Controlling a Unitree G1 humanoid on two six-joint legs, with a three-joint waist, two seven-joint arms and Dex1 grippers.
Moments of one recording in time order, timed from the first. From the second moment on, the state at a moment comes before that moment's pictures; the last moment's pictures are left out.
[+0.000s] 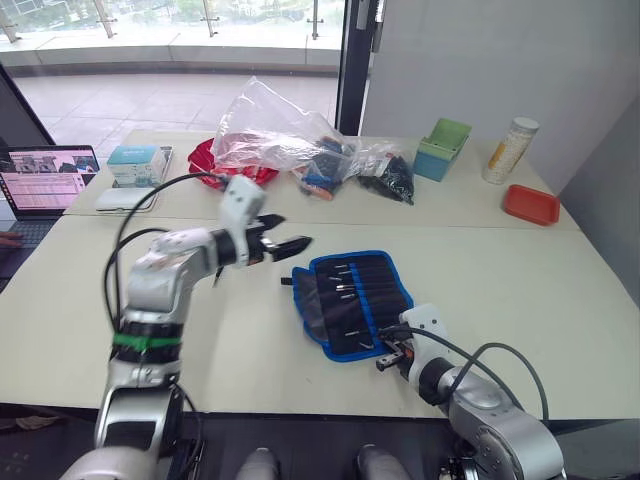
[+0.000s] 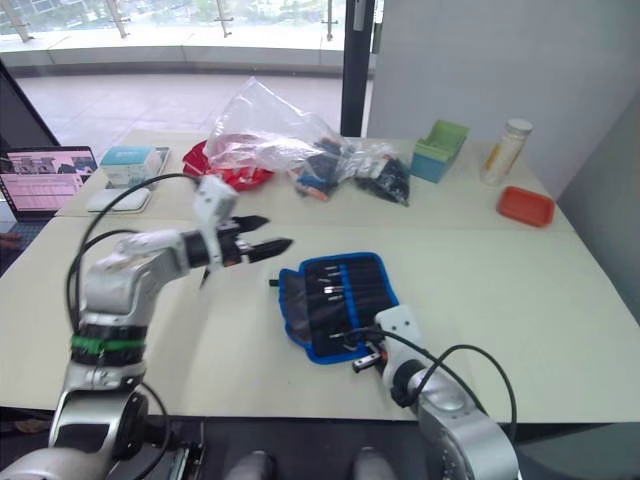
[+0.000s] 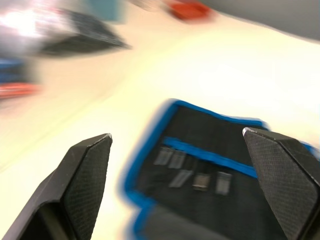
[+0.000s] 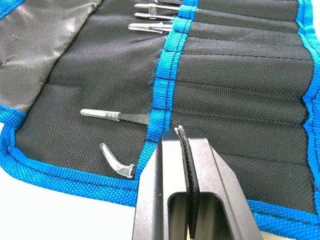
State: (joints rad) left arm -0.58 0.46 0.18 -0.05 -0.25 0.75 -0.82; right arm 0.07 -0.29 0.12 -0.64 0.26 0.93 0.20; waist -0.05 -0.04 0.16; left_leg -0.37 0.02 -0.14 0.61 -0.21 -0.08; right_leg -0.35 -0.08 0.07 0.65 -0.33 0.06
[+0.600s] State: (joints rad) left arm 0.42 0.26 0.73 -0.53 -0.36 0.54 -0.53; right arm 0.04 -0.38 0.09 -0.58 0.27 0.92 0.30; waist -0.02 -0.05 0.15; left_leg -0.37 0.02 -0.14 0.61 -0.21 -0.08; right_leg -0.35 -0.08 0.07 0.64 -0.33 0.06
